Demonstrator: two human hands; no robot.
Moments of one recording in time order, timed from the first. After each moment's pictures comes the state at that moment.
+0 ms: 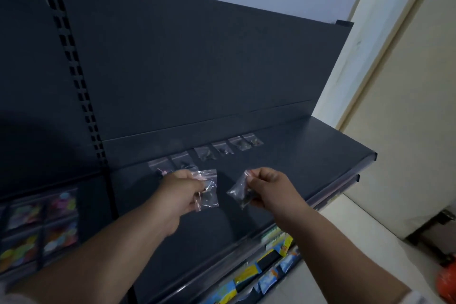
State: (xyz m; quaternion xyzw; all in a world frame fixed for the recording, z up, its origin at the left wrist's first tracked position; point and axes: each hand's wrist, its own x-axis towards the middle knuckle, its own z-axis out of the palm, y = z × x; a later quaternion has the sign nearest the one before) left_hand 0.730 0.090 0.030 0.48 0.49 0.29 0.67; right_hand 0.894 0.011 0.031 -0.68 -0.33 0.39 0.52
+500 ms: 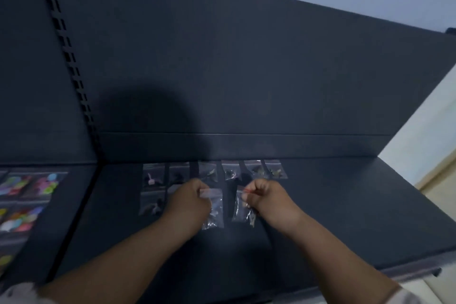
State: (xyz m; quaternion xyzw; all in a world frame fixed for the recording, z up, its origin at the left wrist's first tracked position) left_hand 0.841 0.123 -0.011 0.54 0.63 0.33 0.45; right_hand 1.022 0.123 -0.009 -0.64 -0.56 0.40 0.33
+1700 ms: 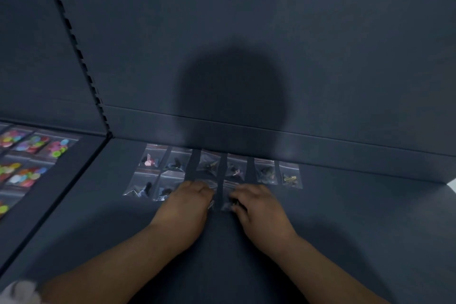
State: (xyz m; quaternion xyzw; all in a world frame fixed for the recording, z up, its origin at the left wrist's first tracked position) left_hand 0.869 0.134 -0.059 0.79 0.60 0.13 0.06; right_hand 1.052 0.153 -0.054 -0.49 -0.85 0.12 0.16
